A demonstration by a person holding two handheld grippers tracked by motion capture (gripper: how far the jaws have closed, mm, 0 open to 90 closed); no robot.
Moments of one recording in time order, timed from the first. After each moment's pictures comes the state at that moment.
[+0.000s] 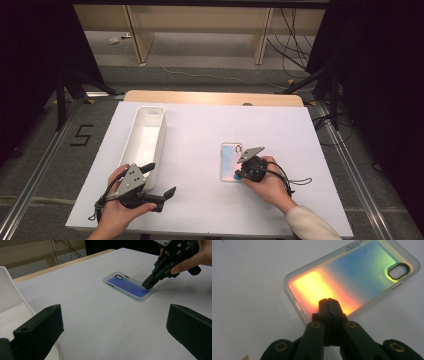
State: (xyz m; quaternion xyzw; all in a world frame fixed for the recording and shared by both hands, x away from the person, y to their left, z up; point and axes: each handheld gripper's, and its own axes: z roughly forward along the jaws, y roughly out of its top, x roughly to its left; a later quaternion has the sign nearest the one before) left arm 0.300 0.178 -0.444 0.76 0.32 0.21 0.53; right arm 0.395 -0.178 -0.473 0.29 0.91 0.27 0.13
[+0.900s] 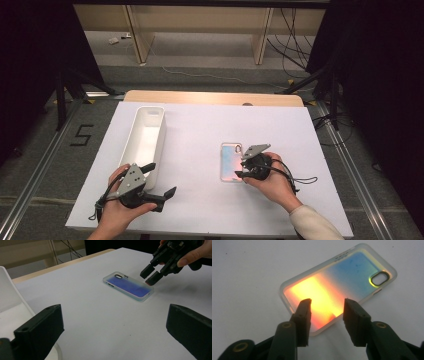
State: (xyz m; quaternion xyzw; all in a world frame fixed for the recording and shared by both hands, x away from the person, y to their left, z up) left arm 0.300 0.177 -0.444 0.76 0.32 0.20 0.53; right arm 0.396 -0.188 -0.456 0.29 0.91 0.28 0.12
